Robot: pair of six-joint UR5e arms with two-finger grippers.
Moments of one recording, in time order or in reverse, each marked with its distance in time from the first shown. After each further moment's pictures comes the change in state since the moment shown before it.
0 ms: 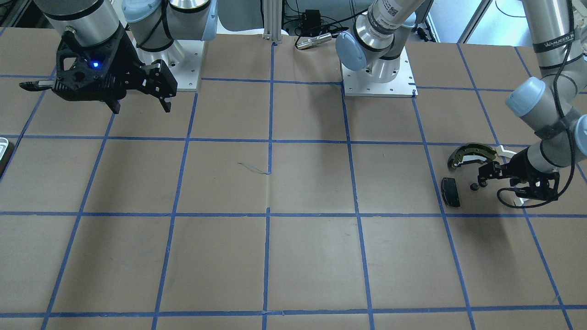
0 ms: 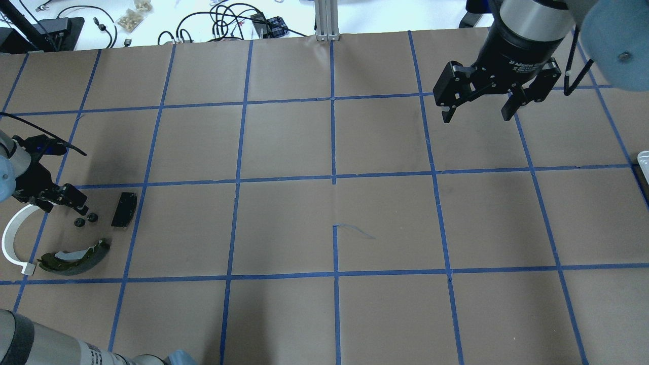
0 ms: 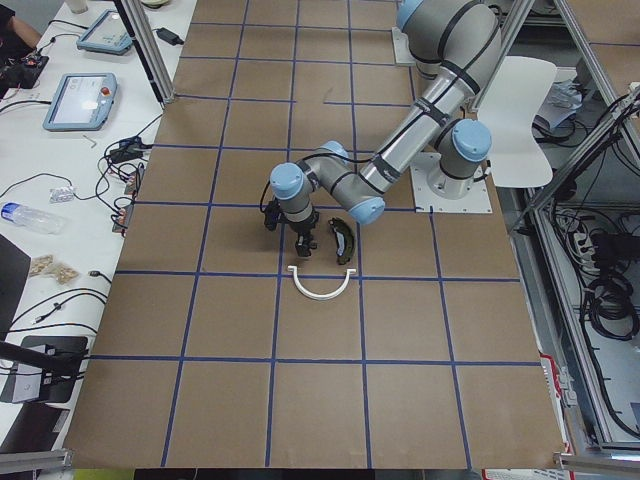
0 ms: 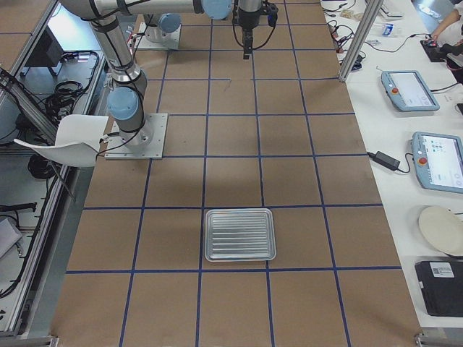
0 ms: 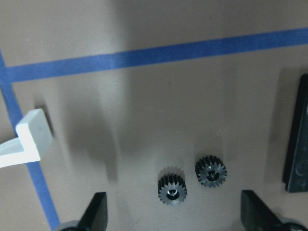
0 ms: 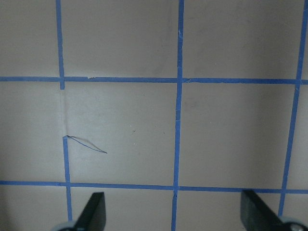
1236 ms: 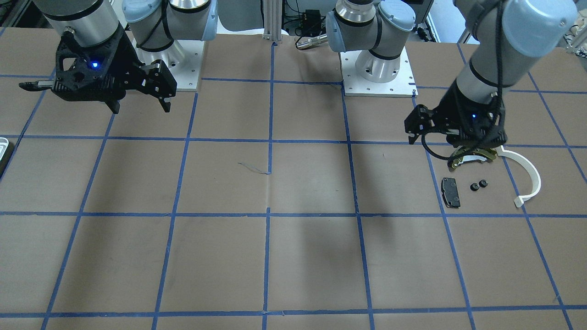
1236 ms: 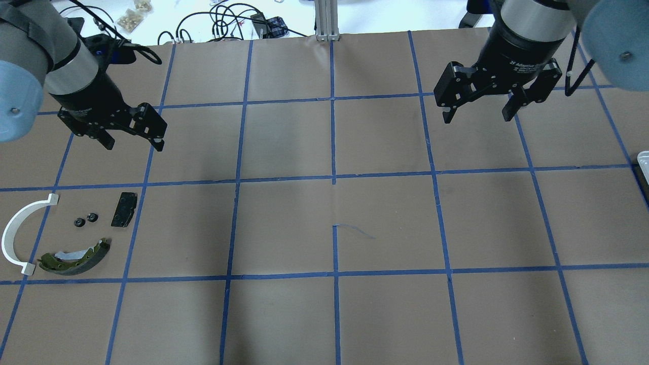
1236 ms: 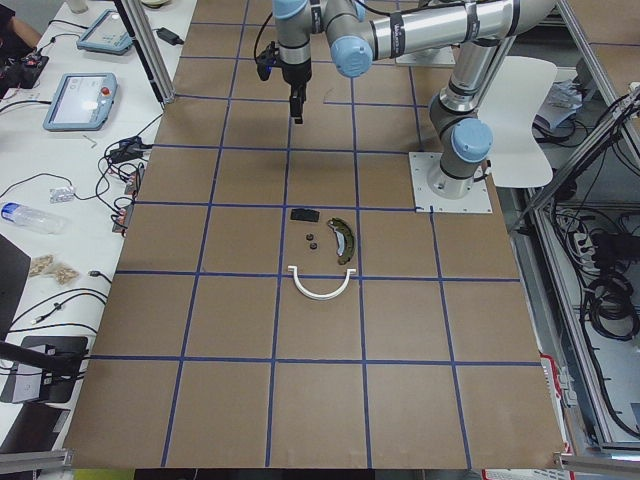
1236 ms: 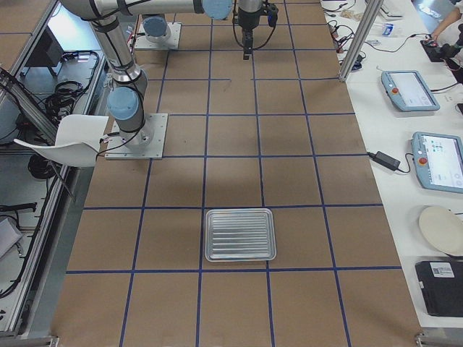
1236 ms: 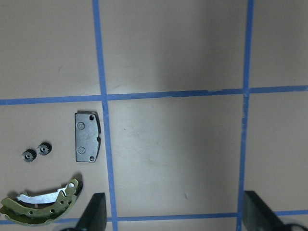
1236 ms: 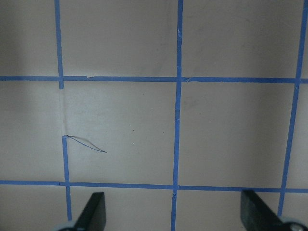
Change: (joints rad) left arm -0.533 0.355 0.166 -0.454 -0.083 -0.538; right arm -0.002 0.000 0.000 0.003 -0.001 -0.001
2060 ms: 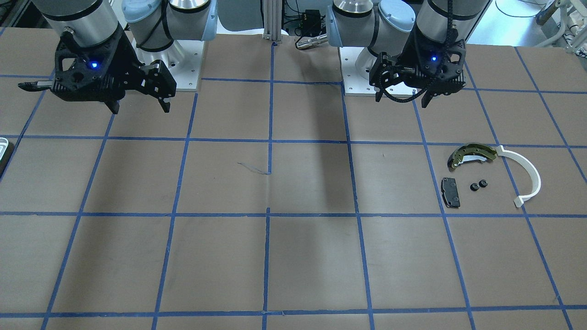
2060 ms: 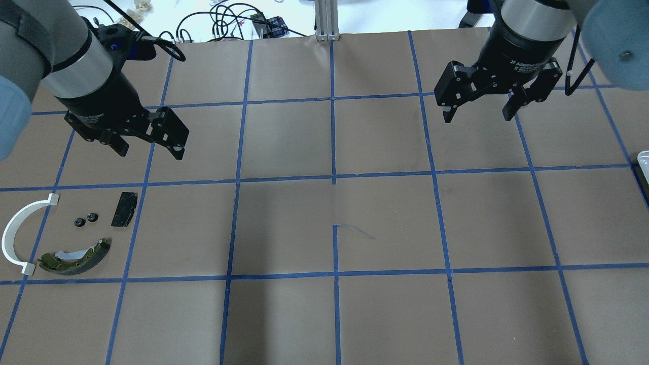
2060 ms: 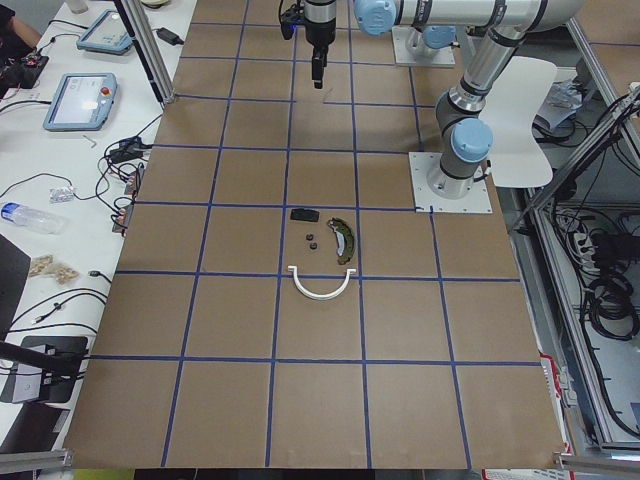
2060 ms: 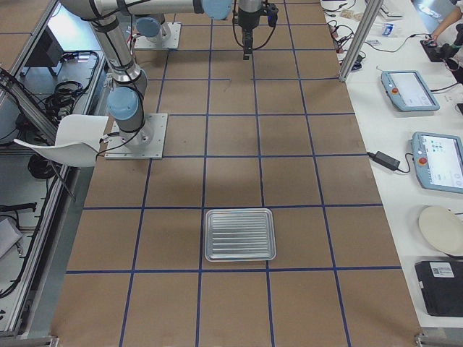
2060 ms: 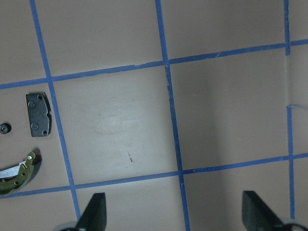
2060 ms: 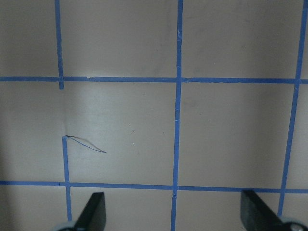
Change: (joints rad) left arm -0.111 0.109 0.013 -0.112 -0.025 -0.063; right arm -0.001 0.000 0.000 -0.001 0.000 -0.001
